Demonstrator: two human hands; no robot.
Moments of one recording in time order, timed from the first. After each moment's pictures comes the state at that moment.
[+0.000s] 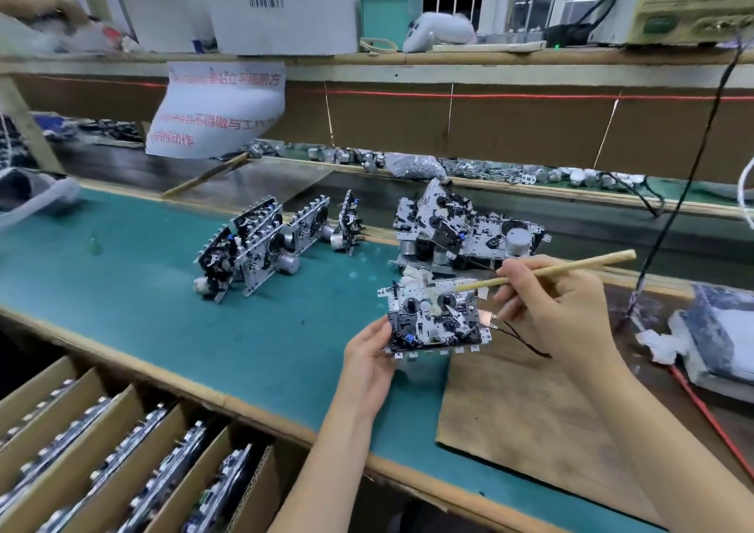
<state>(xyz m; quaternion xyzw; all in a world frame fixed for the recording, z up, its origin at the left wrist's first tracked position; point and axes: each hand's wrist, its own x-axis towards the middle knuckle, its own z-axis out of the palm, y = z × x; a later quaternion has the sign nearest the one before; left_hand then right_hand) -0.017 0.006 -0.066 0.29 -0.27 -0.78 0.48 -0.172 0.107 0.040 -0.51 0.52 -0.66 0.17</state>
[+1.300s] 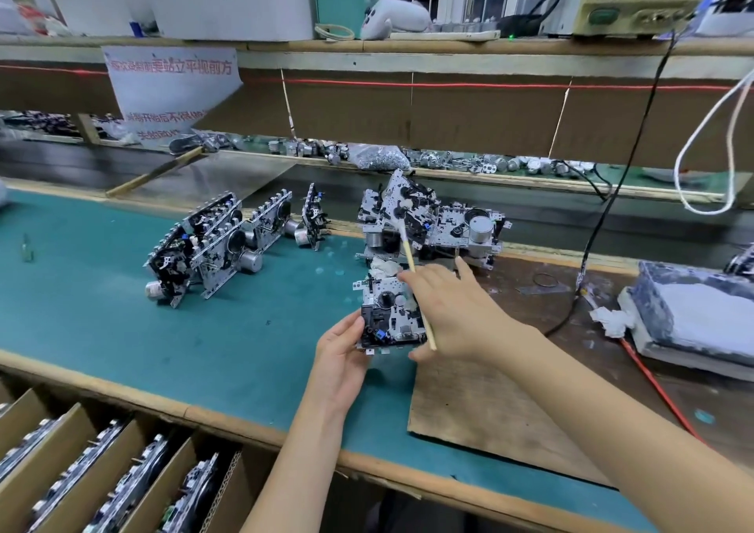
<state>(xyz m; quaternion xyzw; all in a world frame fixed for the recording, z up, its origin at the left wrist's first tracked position) -0.017 0.006 -0.067 0.23 -0.34 -0.79 0.45 -0.161 0.071 0.021 -0.73 0.68 0.03 -0.06</state>
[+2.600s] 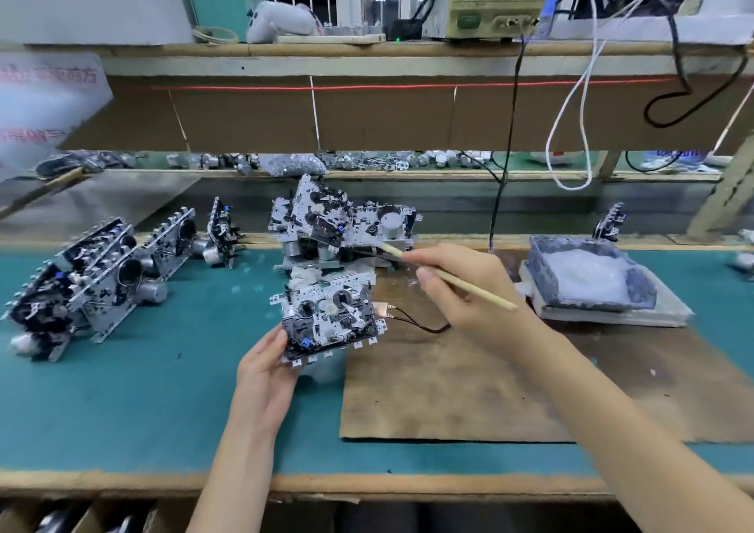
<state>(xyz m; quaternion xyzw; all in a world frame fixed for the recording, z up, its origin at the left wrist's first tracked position) -0.023 0.003 -0.072 0.25 -0.37 -0.78 0.44 -0.195 0.157 0.054 -0.64 0.62 -0.46 -0.05</state>
